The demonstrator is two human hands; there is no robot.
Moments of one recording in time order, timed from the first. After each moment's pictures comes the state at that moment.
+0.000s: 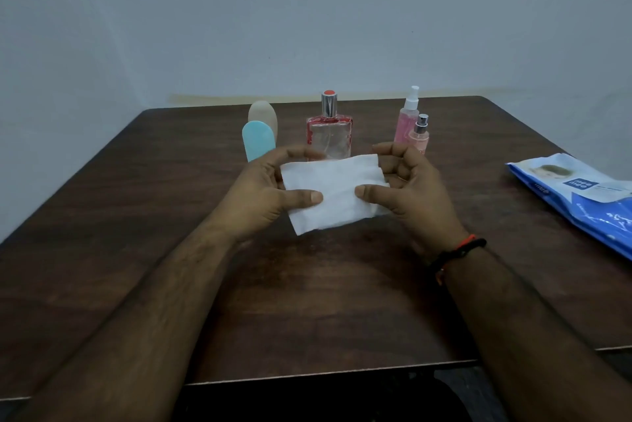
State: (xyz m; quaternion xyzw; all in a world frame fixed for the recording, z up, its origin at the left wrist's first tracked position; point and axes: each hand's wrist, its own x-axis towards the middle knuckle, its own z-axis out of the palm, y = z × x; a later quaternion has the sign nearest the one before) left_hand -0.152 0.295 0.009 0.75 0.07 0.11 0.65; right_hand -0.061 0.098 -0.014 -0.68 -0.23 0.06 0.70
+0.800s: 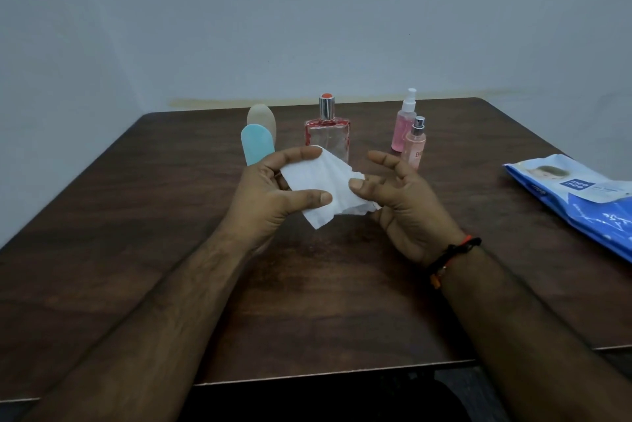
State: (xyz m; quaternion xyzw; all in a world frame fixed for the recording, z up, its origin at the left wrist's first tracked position) left_hand -0.151 0.280 0.003 0.69 0.08 0.18 0.70; right_hand -0.064 0.105 -0.012 -0.51 -0.15 0.24 0.82
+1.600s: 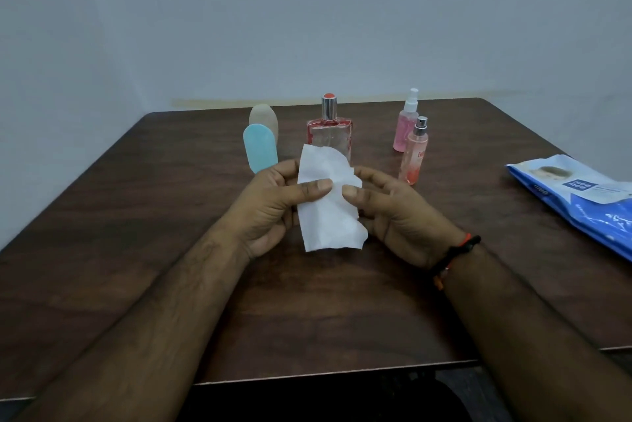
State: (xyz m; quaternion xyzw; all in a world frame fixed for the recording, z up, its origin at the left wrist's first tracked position) left_hand -0.151 0.281 0.007 0.59 0.07 0.05 0.80; right_hand -0.073 0.105 -0.008 -0.53 -0.21 0.35 0.75
